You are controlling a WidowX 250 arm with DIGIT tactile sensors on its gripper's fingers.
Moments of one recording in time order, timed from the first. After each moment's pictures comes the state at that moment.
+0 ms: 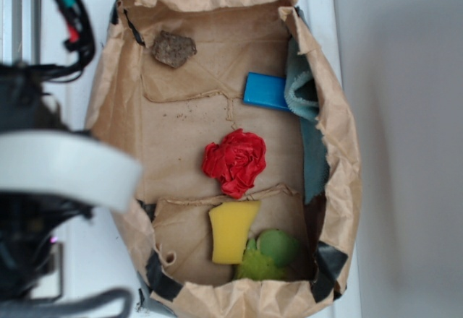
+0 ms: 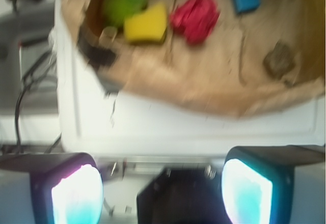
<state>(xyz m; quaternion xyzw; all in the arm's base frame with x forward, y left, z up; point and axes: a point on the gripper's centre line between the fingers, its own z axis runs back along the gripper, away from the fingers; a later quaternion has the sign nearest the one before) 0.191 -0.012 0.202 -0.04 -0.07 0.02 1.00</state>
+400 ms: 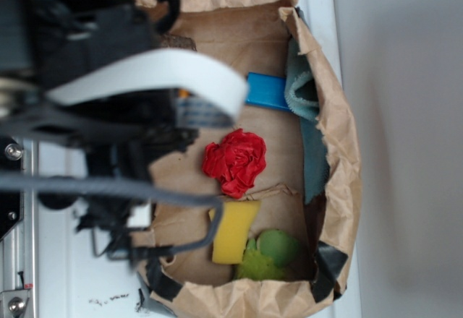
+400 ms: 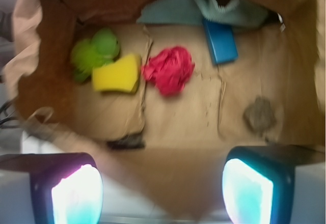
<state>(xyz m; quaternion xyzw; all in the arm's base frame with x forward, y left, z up) 0.232 0.025 0.175 -0.01 -0.12 0.00 0.99</state>
